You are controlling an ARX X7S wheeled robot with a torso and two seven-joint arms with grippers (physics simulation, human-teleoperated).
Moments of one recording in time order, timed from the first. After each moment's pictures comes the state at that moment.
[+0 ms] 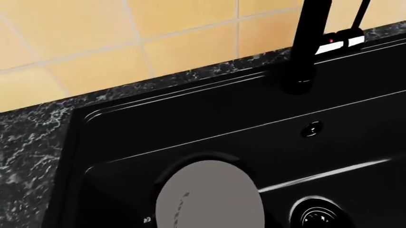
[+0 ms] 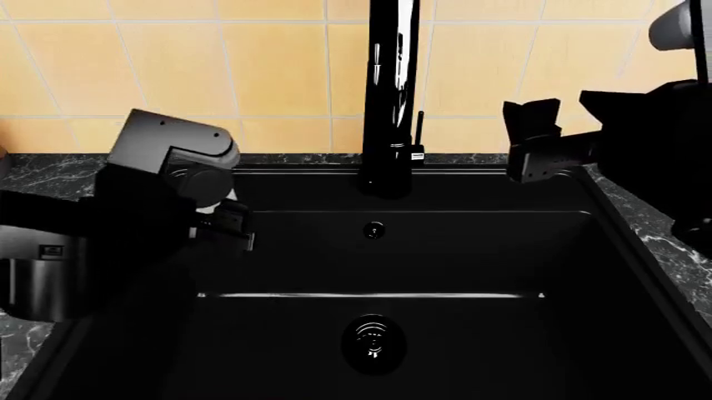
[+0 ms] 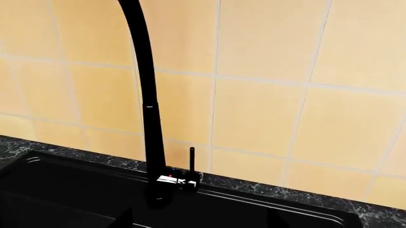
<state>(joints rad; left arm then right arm) -1.07 -0.62 0.28 0.16 -1.77 -1.45 -1.06 1.57 1.12 -1.08 -0.36 1.82 0.58 0.66</state>
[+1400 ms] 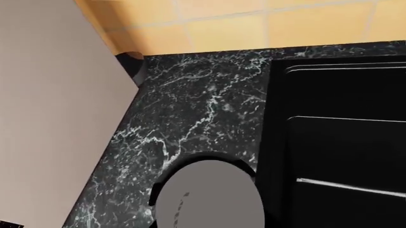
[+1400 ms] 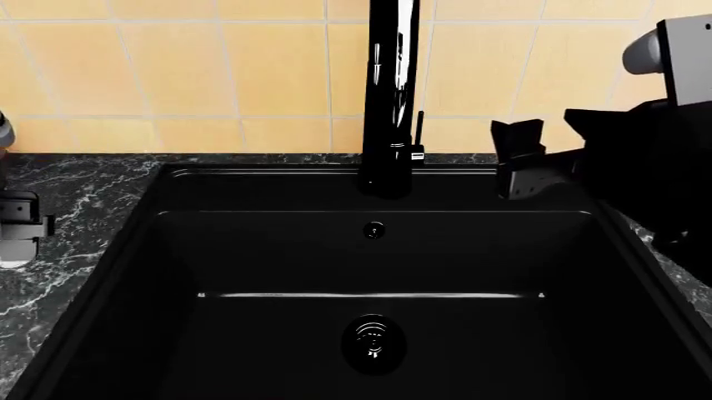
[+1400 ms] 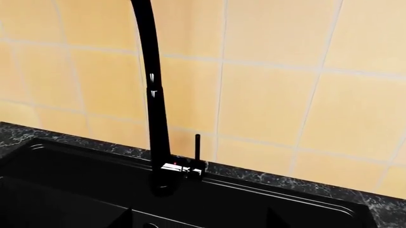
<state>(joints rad) -1.23 -1.16 0.47 0.04 -1.93 -1.37 -1.13 1.52 1.11 -1.08 -0.36 1.80 0.57 0.64</state>
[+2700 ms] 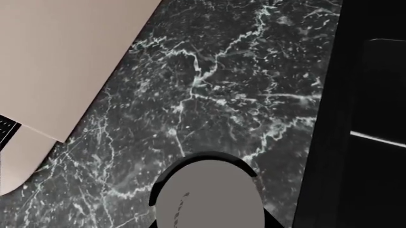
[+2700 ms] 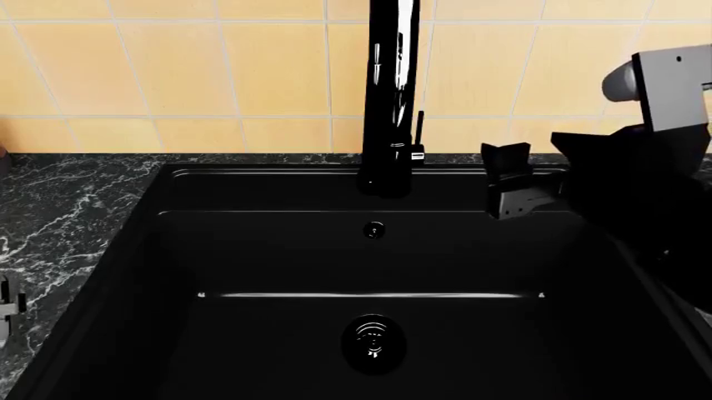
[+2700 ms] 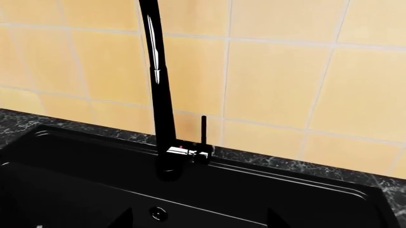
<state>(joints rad) -0.71 -1.43 0.44 0.13 -1.91 -0.97 -0.94 1.45 1.11 -1.08 -0.38 1.80 0.54 0.64</state>
